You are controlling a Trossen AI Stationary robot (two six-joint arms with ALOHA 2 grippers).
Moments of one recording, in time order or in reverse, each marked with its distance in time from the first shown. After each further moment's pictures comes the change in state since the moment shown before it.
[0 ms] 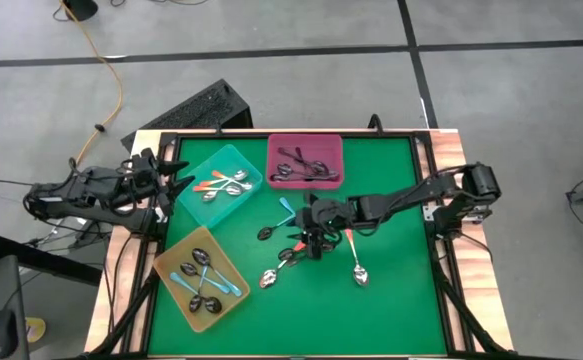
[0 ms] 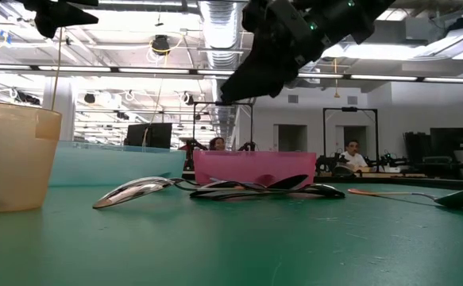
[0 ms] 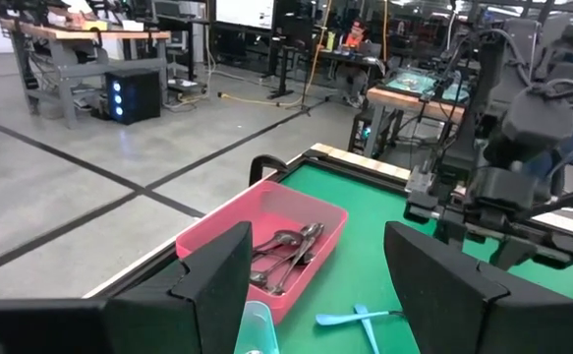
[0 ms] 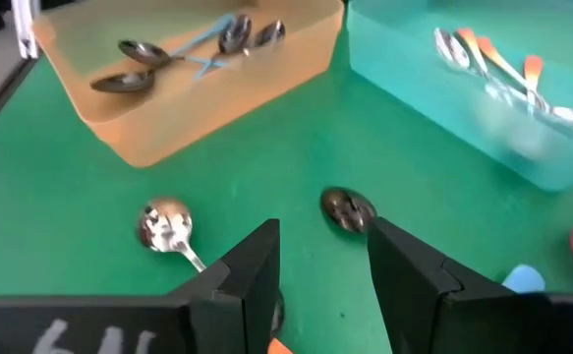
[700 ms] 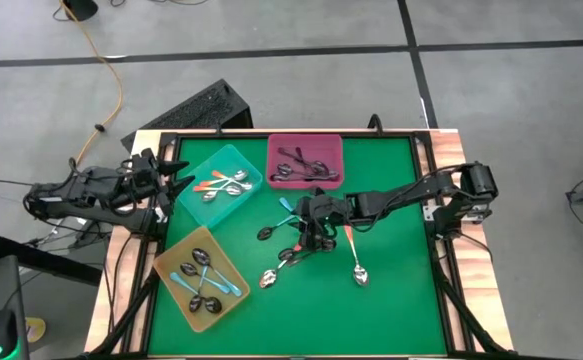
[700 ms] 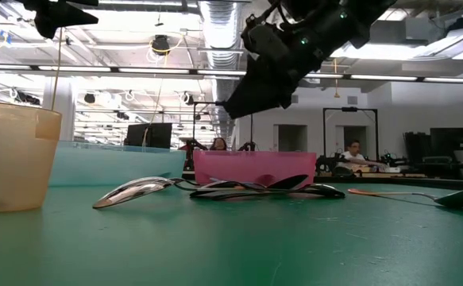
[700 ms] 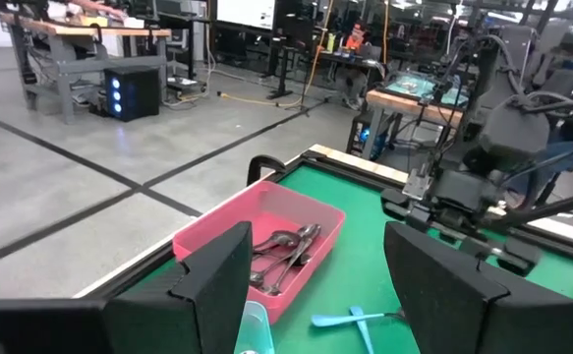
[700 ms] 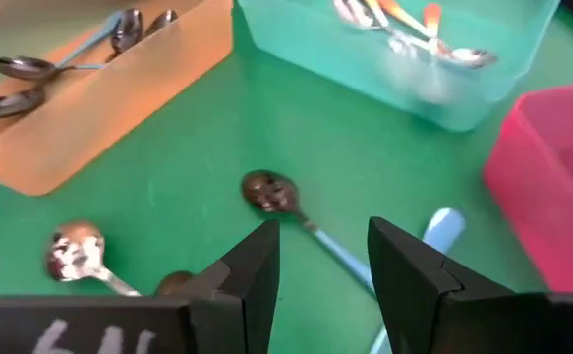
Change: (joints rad) left arm 0.000 0.000 0.000 0.001 -0.001 -0.027; right arm -0.056 0.016 0.000 -0.046 0.135 0.133
